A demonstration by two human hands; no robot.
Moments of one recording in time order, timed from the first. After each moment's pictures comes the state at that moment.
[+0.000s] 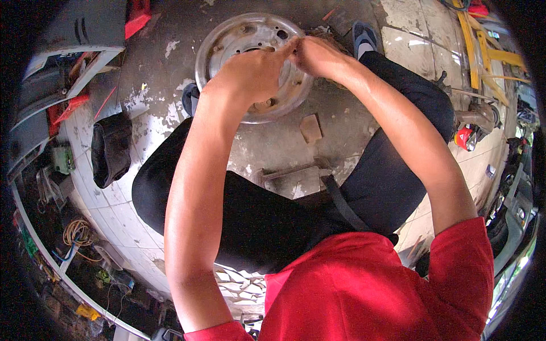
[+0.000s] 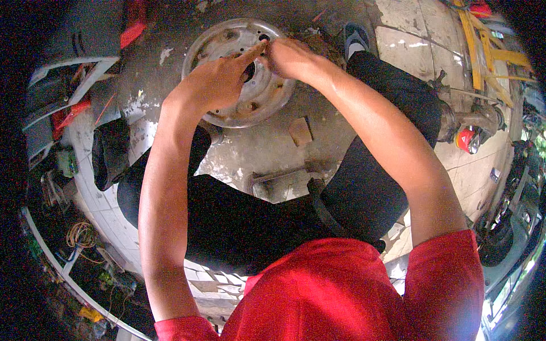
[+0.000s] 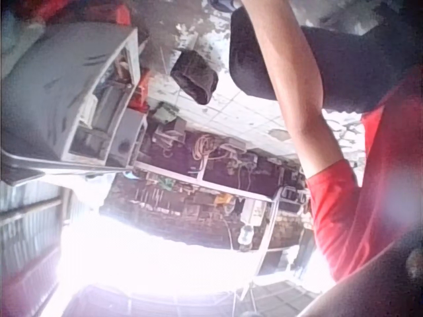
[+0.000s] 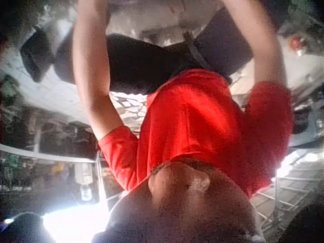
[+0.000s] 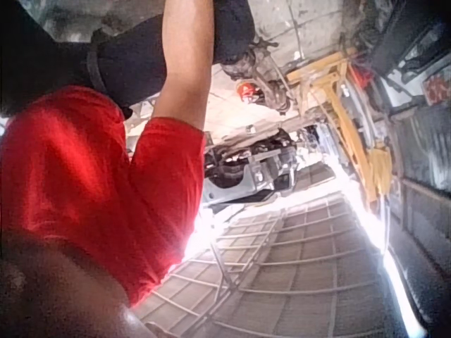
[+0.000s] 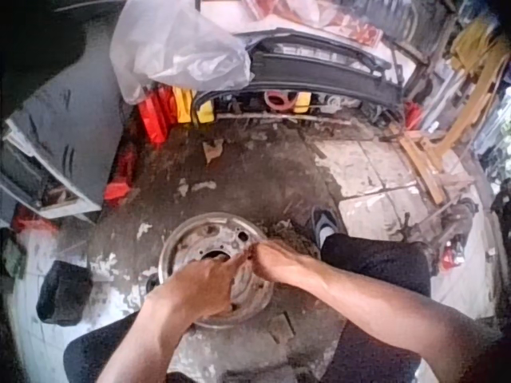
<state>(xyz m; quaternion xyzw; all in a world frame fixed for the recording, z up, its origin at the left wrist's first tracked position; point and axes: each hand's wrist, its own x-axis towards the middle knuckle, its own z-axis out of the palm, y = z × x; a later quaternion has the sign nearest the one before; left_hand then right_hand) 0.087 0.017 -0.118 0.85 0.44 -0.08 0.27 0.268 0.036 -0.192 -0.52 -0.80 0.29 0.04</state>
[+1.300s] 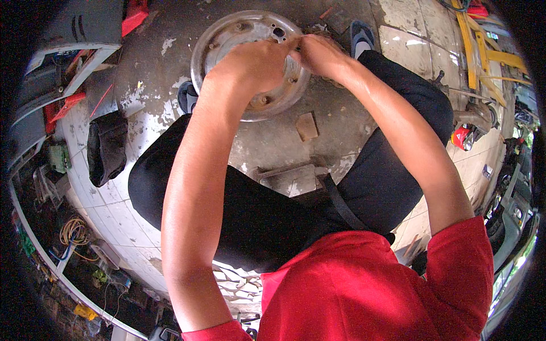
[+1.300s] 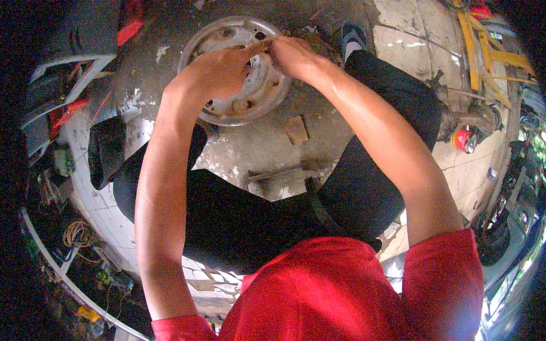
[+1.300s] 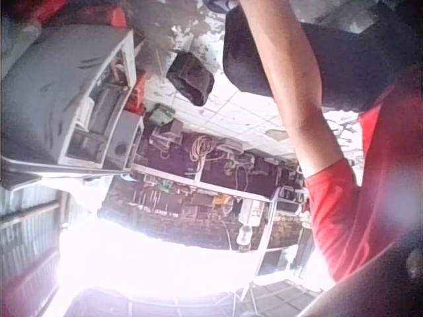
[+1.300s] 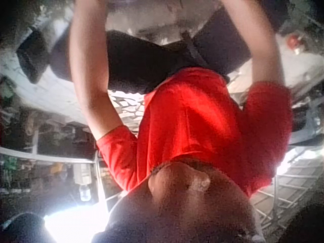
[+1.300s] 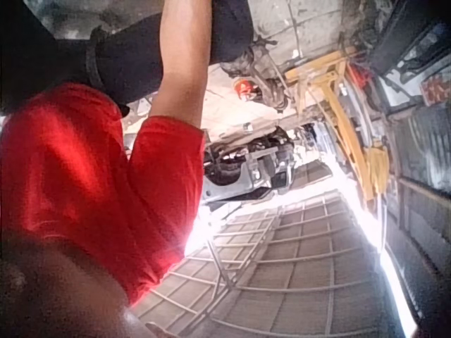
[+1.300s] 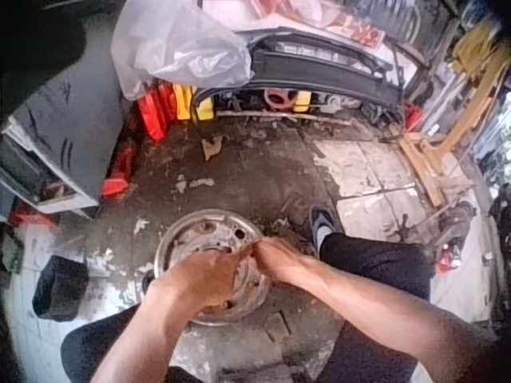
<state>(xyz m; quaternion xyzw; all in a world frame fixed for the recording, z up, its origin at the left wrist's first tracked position) 0.103 0.028 -0.128 0.86 0.44 -0.08 0.25 0.288 0.039 -0.212 -0.52 -0.81 0.28 0.02</state>
